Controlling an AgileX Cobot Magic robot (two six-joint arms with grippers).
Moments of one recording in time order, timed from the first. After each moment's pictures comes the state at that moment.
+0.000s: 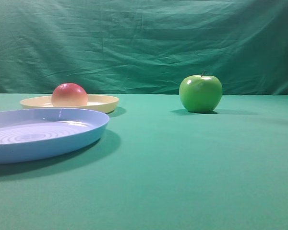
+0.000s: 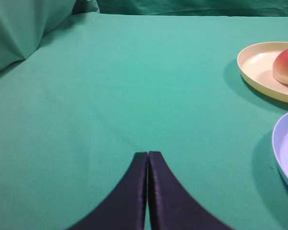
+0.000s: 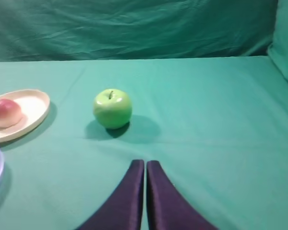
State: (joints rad) left arm 0.06 -0.02 0.01 0.33 0.38 -0.33; right arm 0.37 0.40 -0.48 0.05 0.58 -0.01
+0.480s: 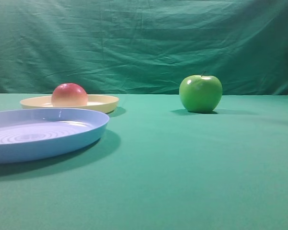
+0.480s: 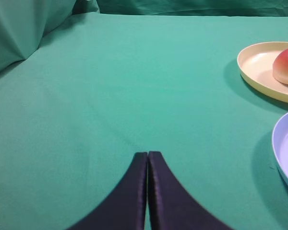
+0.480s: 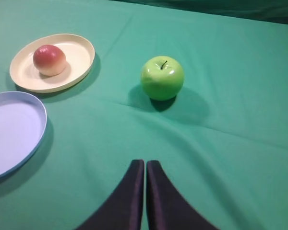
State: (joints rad) left arm 0.06 -0.02 0.01 0.33 0.38 -0.33; right arm 0.47 0.74 -0.70 0.08 0.58 -0.06
